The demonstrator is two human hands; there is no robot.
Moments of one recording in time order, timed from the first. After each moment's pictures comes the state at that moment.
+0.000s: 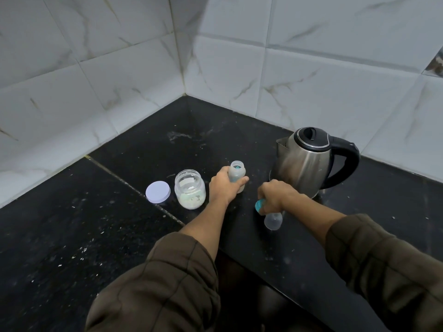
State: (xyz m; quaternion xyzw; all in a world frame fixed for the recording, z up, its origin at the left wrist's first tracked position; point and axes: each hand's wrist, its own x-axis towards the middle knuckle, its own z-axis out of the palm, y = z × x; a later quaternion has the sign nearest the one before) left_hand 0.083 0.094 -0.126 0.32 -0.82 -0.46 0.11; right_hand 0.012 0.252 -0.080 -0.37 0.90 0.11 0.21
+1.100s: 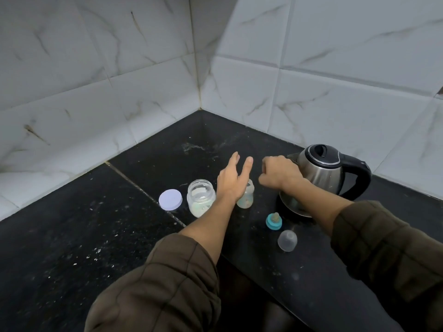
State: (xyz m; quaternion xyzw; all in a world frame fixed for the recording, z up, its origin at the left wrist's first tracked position) left_hand 0.090 0.088 -0.067 0.26 -0.80 -0.52 0.18; right_hand 0.001 0.207 -0.003 -0.33 0.94 -0.07 0.07
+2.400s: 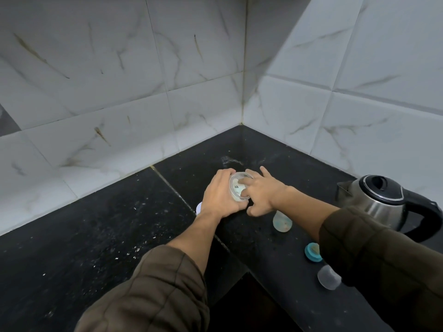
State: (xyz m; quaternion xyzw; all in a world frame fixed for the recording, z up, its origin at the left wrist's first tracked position) left_hand 0.172 -0.018 -0.064 0.26 -0.90 -0.26 0.24; right_hand 0.045 0.089 -0.011 -0.64 0.74 0.18 0.08
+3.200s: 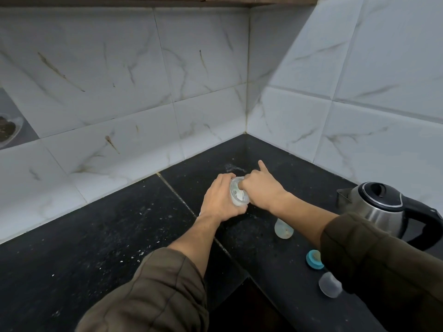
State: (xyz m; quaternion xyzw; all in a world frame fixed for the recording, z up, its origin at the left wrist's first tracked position) left_hand 0.176 -0.017 -0.050 0.27 -0.91 -0.21 0.23; right_hand 0.062 0.083 0.008 -0.62 0.77 0.11 -0.11
